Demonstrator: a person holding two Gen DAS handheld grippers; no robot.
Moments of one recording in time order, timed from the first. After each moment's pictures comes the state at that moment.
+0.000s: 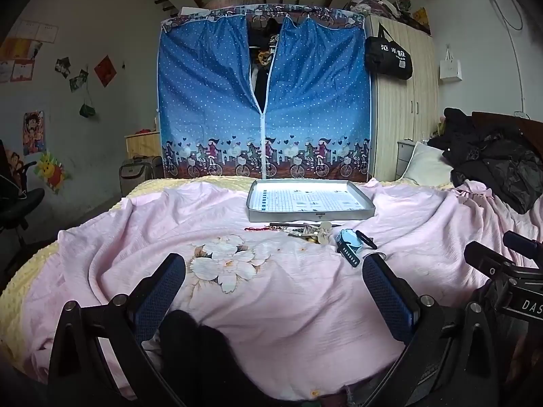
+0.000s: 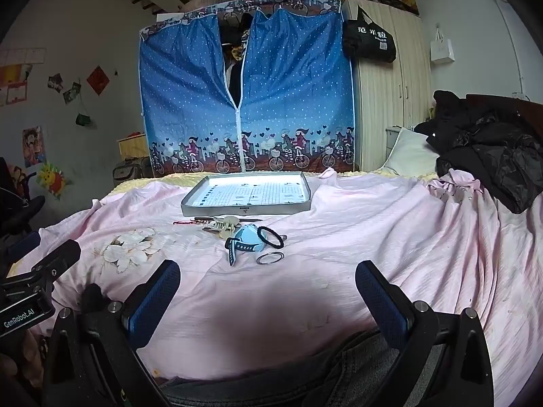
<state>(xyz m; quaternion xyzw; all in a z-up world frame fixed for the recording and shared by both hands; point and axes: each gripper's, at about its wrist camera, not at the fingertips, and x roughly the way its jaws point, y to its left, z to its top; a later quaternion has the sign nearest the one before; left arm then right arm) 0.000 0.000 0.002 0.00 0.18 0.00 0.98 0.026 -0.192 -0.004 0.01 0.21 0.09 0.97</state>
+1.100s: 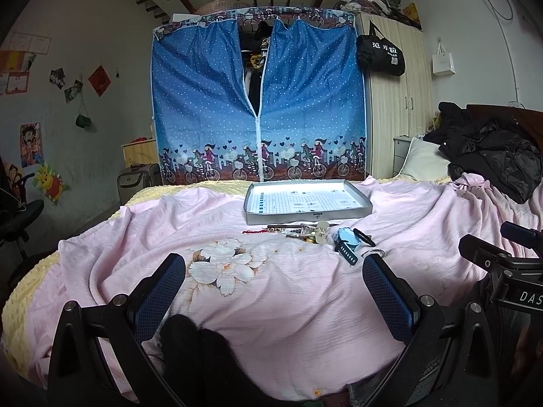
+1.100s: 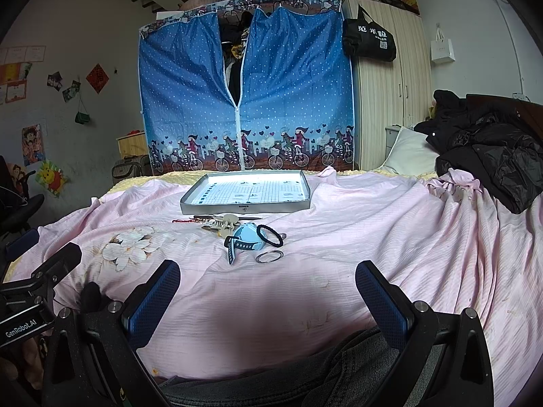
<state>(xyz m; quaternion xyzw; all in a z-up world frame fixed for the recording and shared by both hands) 0.001 -0.007 -0.006 0.03 0.17 0.00 0.99 0.028 -0.190 -0.005 0.01 0.21 0.09 0.97</state>
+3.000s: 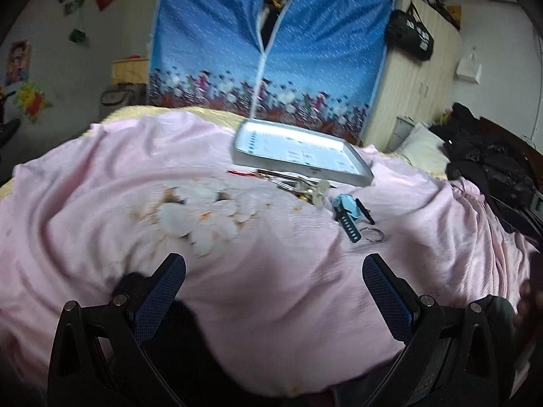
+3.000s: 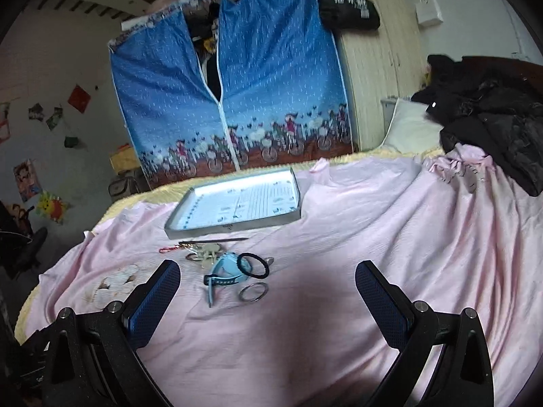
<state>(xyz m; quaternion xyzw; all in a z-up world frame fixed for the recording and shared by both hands) 0.075 0.026 -0.025 -0.09 0.30 -0.05 0.95 0.127 -0.240 0.019 0.08 0.26 0.10 0.96</state>
